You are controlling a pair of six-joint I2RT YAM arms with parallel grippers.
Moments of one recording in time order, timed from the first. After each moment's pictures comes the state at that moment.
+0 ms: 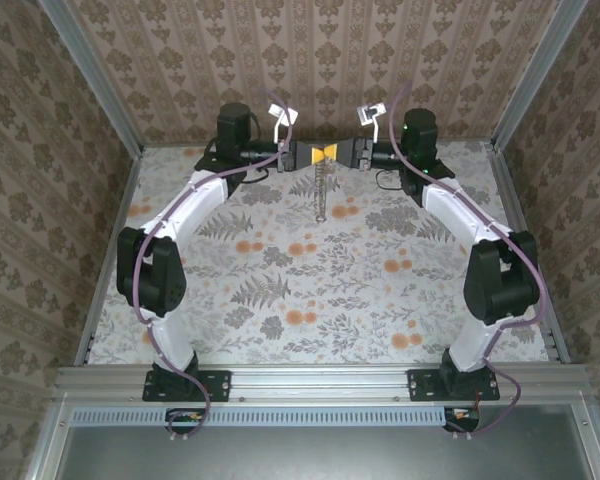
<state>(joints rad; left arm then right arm) -0.43 1.85 1.63 0.01 1.16 -0.50 0.20 1.74 1.42 0.25 -1.07 0.67</state>
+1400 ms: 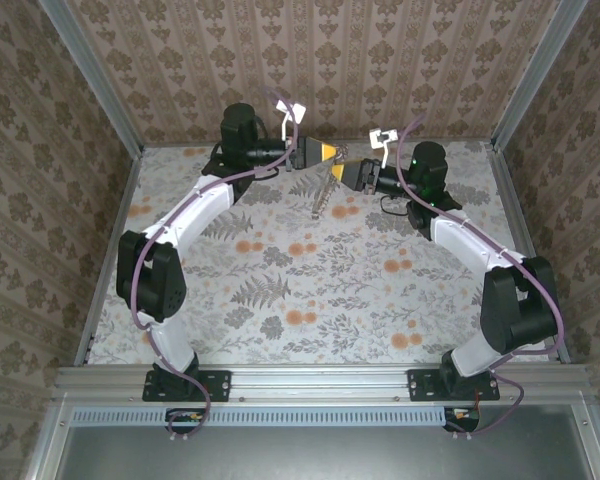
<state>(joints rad) -0.48 1.82 1.60 0.22 1.14 -0.65 0.23 1.56 1.10 0.46 -0.92 0.68</state>
